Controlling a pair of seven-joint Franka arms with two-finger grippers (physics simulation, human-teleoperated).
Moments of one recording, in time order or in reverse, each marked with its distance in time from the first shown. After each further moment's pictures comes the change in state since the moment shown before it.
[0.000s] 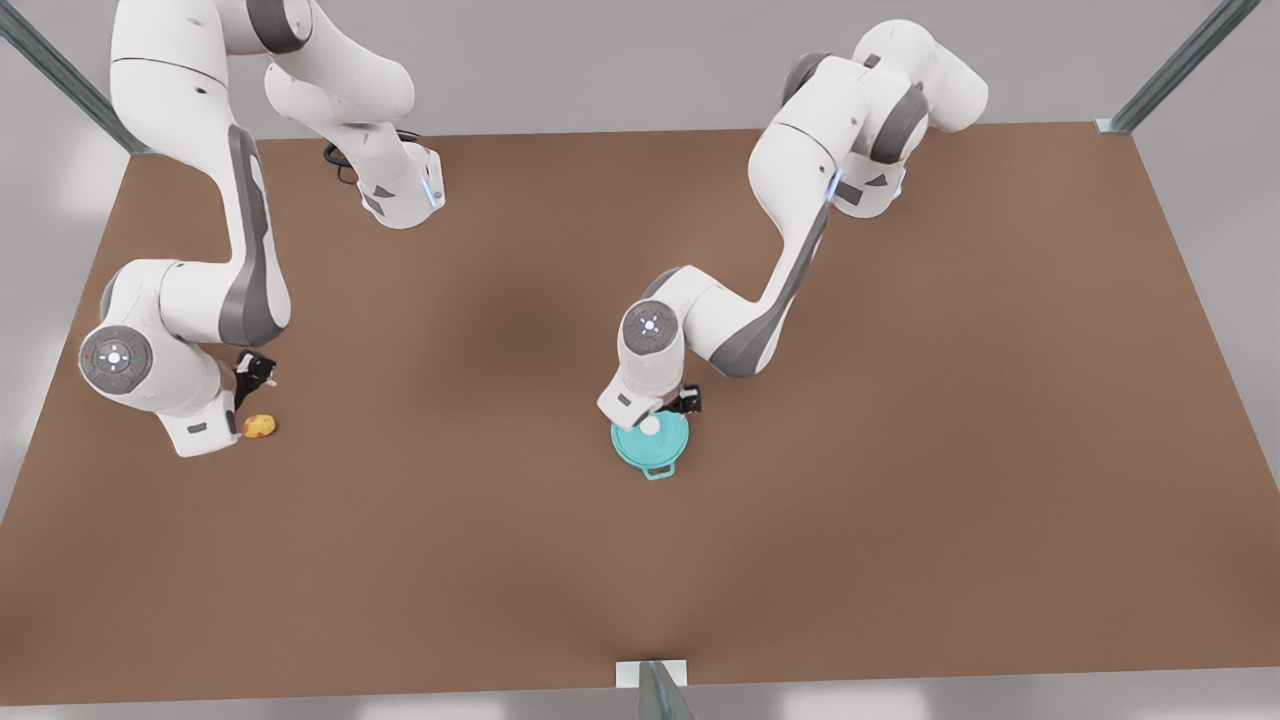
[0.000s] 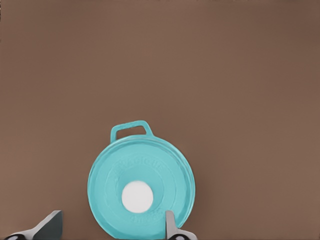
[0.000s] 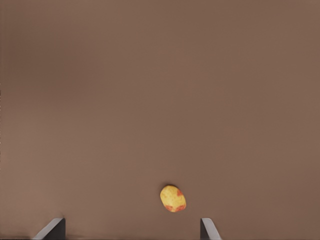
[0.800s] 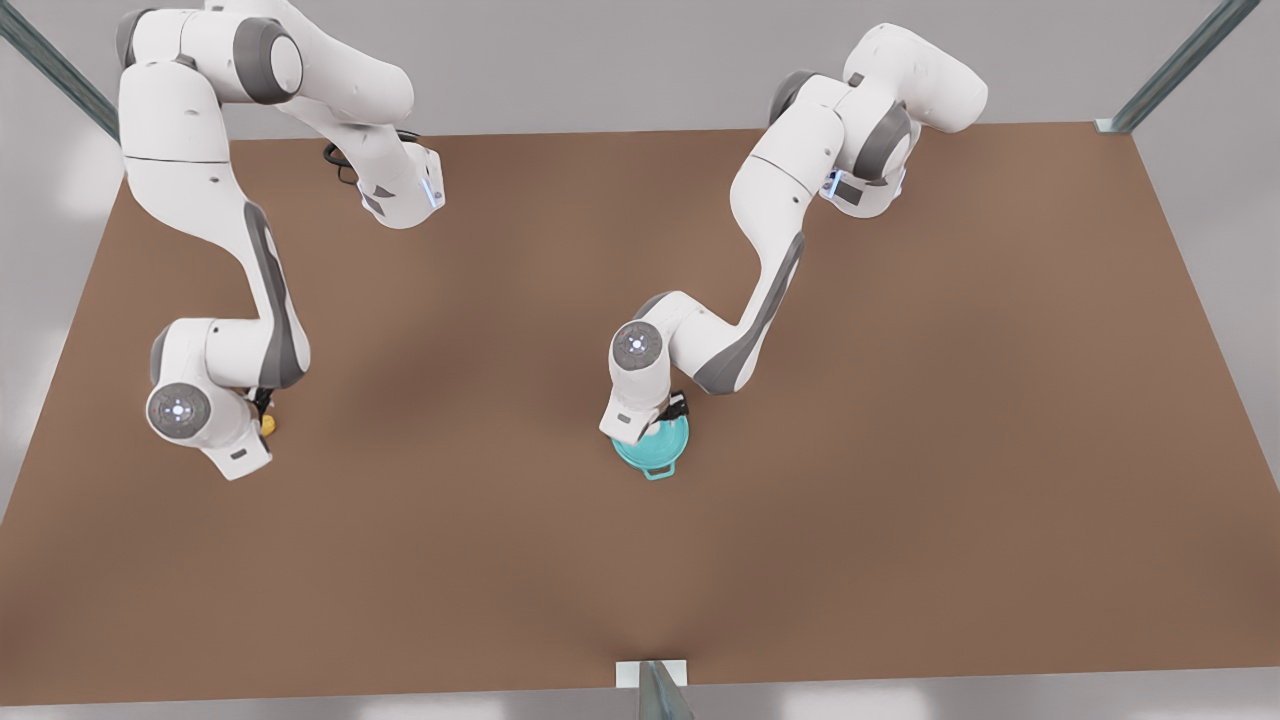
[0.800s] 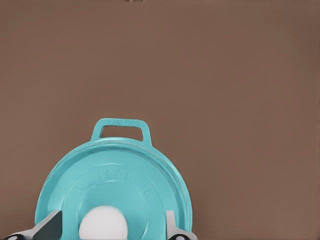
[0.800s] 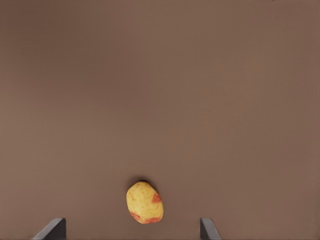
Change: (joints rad) left arm -0.023 0.099 0.002 -0.034 0.020 0.143 -0.285; right arm -0.088 0.188 0.005 -0.106 -0.168 0.267 -0.148
